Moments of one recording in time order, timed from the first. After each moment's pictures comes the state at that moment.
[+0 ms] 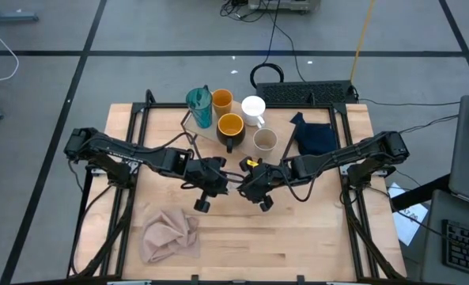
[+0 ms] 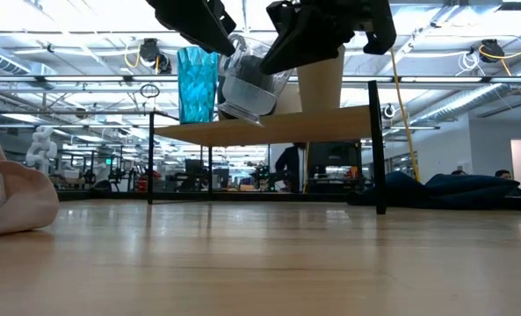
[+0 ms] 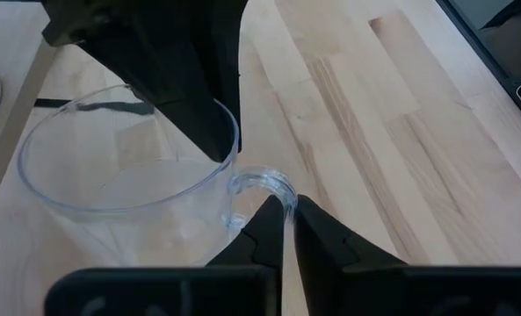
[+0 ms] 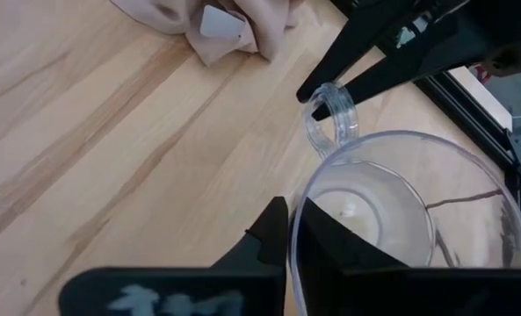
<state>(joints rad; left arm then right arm) -0.16 1.53 1.22 -0.51 0.08 0.17 0.18 1.61 1.16 -0.25 0.08 -0.56</state>
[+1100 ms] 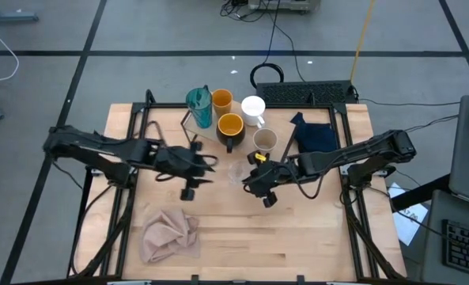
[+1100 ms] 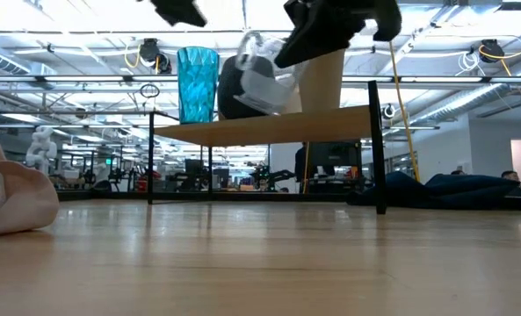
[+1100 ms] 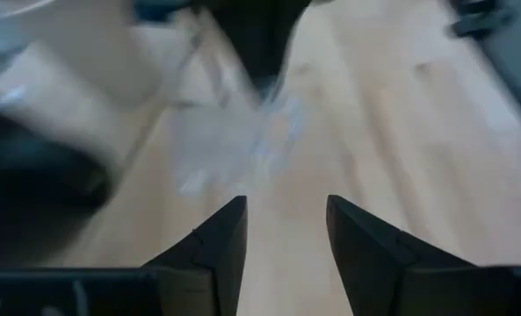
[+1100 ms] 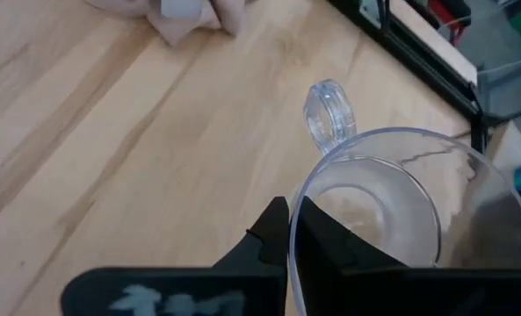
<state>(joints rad) -0.16 1.28 1.15 -0.58 -0.07 0.07 0.19 1.54 1.16 -0.34 0.19 -0.46</state>
